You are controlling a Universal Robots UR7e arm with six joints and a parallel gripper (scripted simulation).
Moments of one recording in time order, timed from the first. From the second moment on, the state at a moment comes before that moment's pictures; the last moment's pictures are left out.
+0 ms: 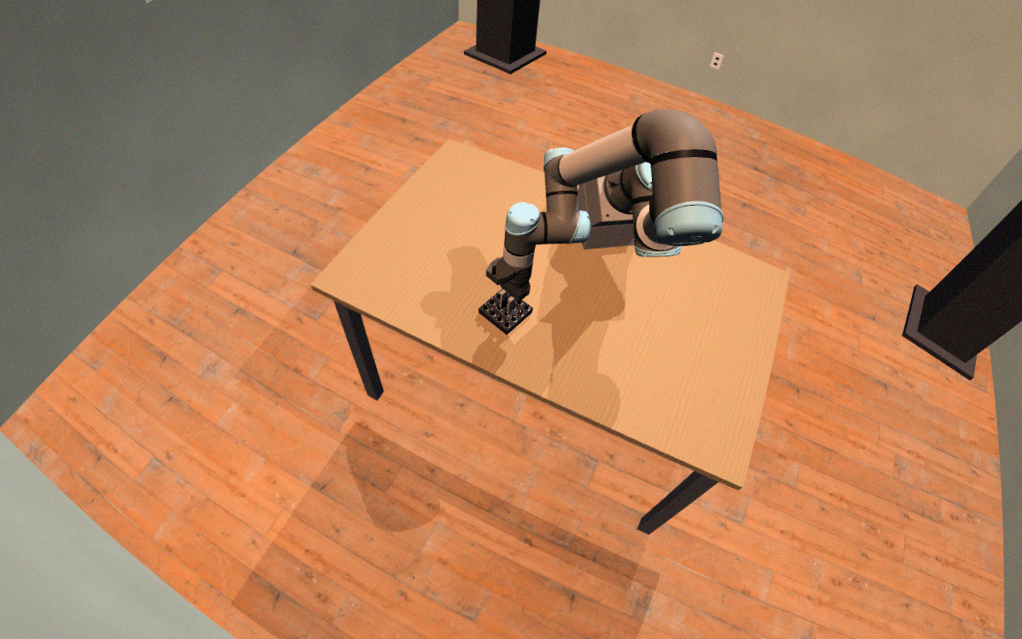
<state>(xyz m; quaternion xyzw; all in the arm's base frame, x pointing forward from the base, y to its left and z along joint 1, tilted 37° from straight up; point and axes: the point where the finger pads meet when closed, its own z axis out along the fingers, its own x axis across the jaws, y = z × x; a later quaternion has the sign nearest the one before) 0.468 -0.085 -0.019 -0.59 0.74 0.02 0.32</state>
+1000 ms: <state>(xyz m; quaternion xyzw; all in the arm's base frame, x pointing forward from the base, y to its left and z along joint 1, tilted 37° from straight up) 0.469 -0.084 -0.020 -0.59 0.74 0.02 0.32</state>
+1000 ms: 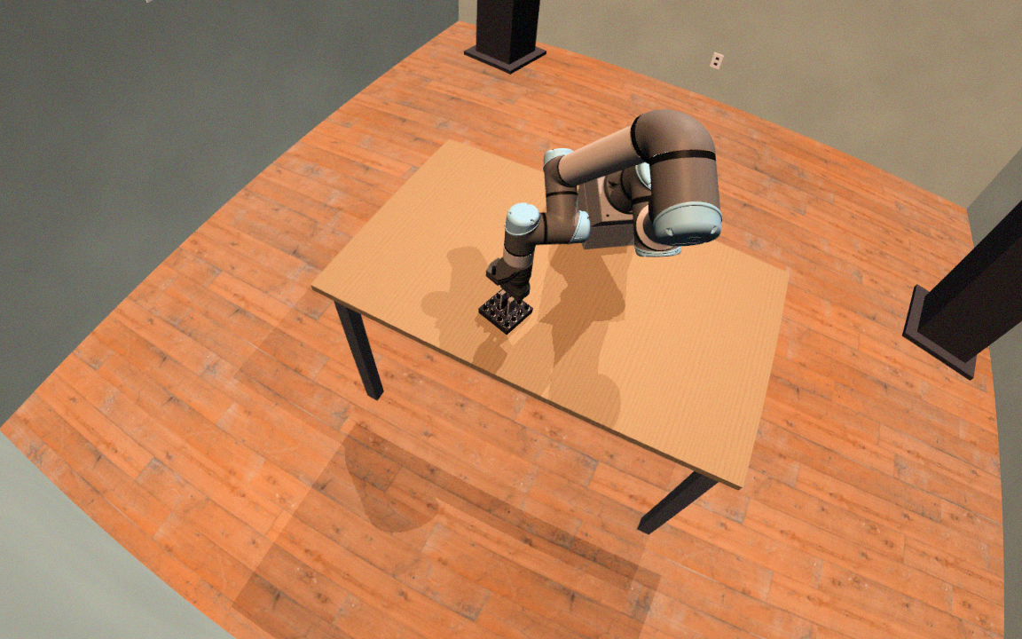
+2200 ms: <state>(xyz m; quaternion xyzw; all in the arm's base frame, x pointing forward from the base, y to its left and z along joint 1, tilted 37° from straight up) 0.474 -0.079 -0.030 -0.59 0.74 0.02 0.32</state>
